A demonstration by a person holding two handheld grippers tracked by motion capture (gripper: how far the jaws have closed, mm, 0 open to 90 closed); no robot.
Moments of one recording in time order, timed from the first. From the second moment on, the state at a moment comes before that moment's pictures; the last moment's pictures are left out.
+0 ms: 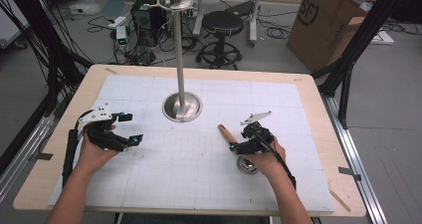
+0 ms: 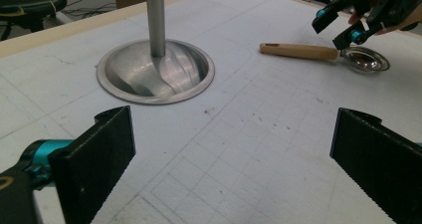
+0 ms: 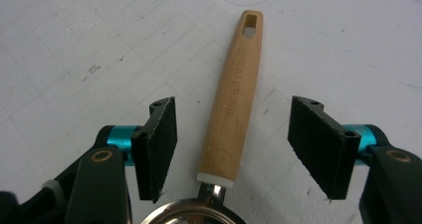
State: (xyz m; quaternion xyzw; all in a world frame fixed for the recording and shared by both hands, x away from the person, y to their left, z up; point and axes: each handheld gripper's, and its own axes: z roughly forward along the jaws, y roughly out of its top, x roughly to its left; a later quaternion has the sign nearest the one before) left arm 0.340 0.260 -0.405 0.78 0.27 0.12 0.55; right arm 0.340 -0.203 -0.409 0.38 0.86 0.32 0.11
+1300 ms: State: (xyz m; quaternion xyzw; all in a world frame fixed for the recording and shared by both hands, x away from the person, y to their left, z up) left arm 0.341 0.261 -0.406 0.79 0.27 0.12 0.54; right arm 0.350 -0.181 -0.416 0.40 0.90 0.17 0.06
